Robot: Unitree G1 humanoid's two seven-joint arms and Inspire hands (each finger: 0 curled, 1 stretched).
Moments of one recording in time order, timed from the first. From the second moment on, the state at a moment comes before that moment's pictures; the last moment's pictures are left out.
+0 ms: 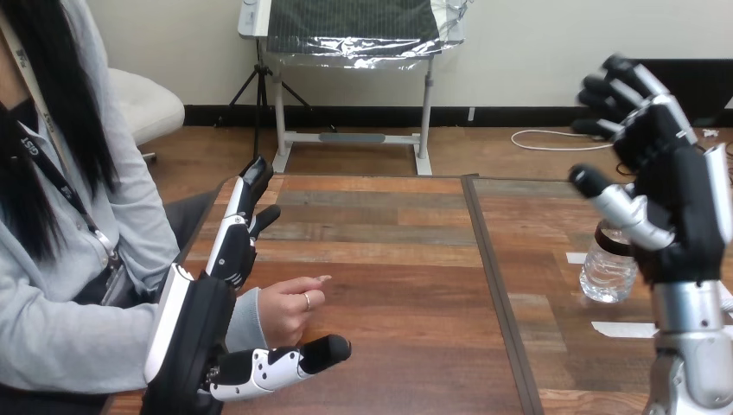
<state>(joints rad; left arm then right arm) 0.18 0.15 -0.02 0.26 0.06 -1.03 -0.10 -0.41 -0.24 -0.26 0.88 0.29 -1.04 0.38</state>
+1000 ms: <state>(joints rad) 0.18 0.16 -0.02 0.26 0.02 -1.03 -0.14 -0.55 -0.31 -0.31 1.07 0.23 -1.01 0.27</state>
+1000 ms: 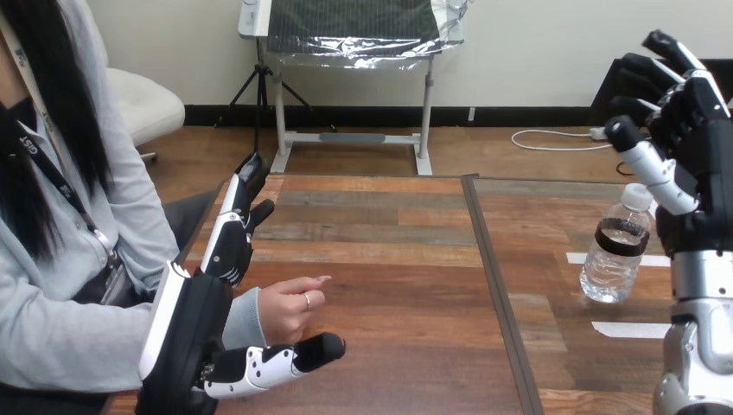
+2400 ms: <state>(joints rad) 0.18 0.17 -0.01 0.26 0.01 -1.03 -0.15 -0.66 -0.36 -0.28 1.29 0.05 -0.68 0.06</state>
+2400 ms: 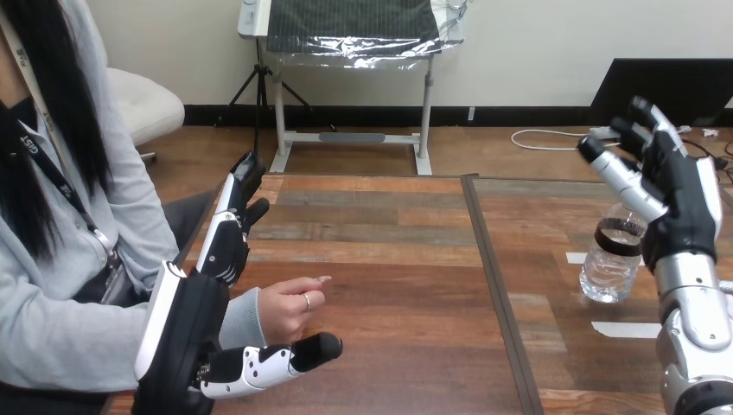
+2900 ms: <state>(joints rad) 0.20 0.18 -0.02 0.23 -0.02 -1.03 -0.16 -0.70 -0.39 -0.26 1.30 -0.01 -0.59 0.00</state>
